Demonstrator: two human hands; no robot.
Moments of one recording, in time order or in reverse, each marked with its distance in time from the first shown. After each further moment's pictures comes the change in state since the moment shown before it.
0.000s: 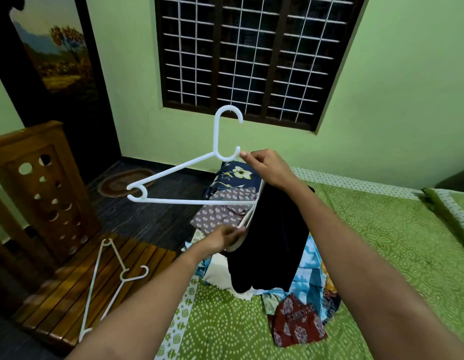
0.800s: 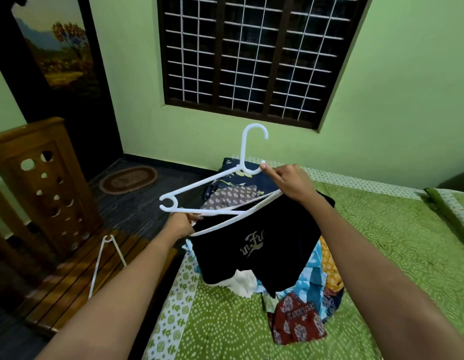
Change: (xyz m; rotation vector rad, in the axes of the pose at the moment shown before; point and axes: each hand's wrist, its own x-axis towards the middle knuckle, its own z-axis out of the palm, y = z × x) left_hand -0.013 -0.014 -0.079 0.305 0.316 -0.160; right_hand -0.023 0.050 -0.003 -0.252 0.063 0.064
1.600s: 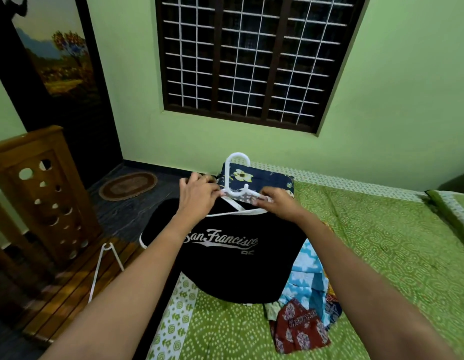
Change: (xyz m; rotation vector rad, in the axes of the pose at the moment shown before) left_hand 0.009 0.078 -0.013 0.581 0.467 0.427; right_hand -0.007 0.018 0.040 0.205 -0.269 -0.024
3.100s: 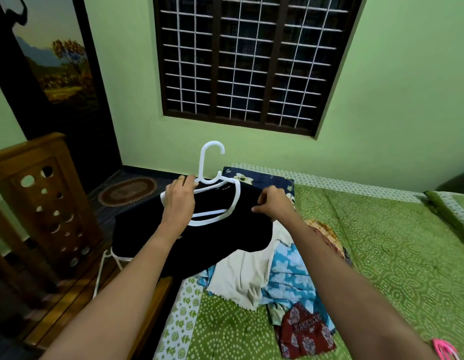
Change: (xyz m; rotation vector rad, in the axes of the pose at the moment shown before) left_hand -0.003 -0.046 0.005 -0.065 0.443 -0.009; right_hand 0.014 -0.032 0.013 -0.068 0.080 0.347
